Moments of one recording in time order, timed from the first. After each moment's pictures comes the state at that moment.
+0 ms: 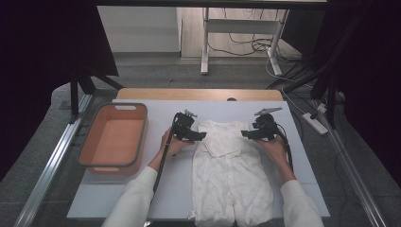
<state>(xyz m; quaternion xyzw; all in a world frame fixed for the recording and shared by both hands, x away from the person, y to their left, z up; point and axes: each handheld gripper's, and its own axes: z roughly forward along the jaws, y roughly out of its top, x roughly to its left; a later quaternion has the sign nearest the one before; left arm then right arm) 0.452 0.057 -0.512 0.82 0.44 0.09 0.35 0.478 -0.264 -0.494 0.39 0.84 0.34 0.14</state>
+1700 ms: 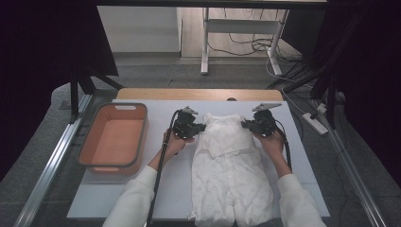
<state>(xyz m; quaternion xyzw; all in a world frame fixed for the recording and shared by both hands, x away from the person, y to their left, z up) 0.434 0.059 -0.483 0.81 0.40 0.07 0.43 0.472 -0.249 -0.469 0.35 0.84 0.39 0.16</state>
